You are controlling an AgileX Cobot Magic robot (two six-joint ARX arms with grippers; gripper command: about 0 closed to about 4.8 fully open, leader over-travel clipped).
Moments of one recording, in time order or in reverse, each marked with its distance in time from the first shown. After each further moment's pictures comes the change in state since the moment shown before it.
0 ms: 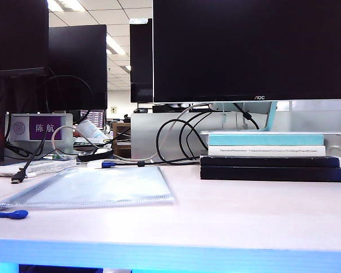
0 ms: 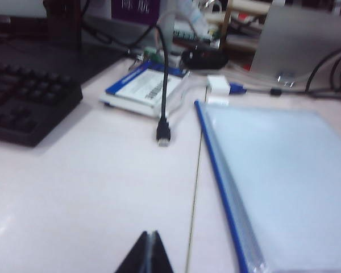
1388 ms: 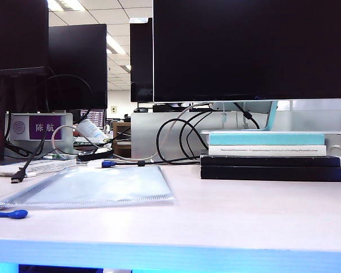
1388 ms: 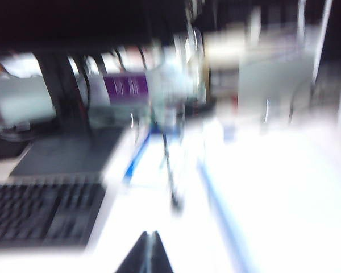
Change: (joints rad) left arm 0.000 0.406 0.666 -0.296 0.047 0.293; right arm 0.001 0.684 0.643 0.000 -0.535 -0.047
